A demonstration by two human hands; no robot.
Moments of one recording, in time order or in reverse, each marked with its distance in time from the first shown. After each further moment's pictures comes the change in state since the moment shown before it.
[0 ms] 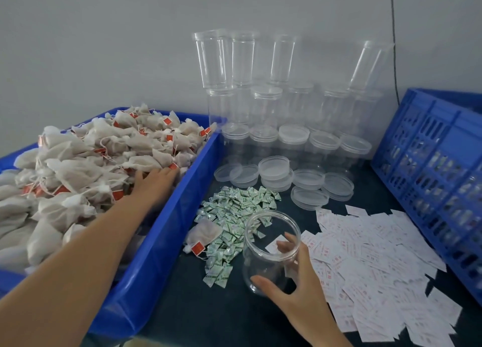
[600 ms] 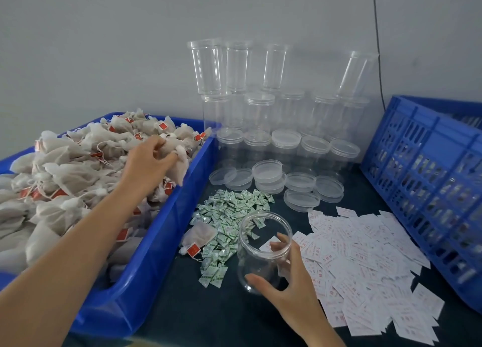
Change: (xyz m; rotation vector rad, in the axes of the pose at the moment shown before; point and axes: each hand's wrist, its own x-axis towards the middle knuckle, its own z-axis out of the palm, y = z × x) left_hand -0.035 0.020 -0.064 -0.773 0.499 -0.025; right_hand 0.001 -0.005 -0.002 -0.006 -0.010 0.021
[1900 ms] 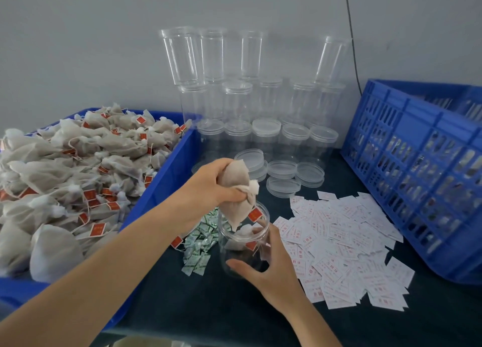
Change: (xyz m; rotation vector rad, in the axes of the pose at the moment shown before) left_hand -0.080 0.102 0.043 -0.548 -0.700 -0.140; right_hand 0.002 0.008 -0.001 0.020 -0.009 -0.038
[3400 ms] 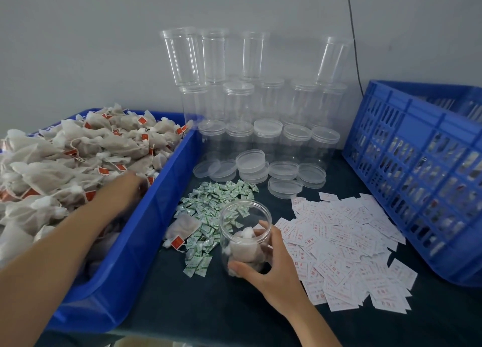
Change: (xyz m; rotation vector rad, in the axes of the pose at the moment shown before) left_hand 0.020 -0.081 -0.131 1.124 0.261 -0.279; right_hand -0.003 -0.004 0.000 0.031 0.004 0.048
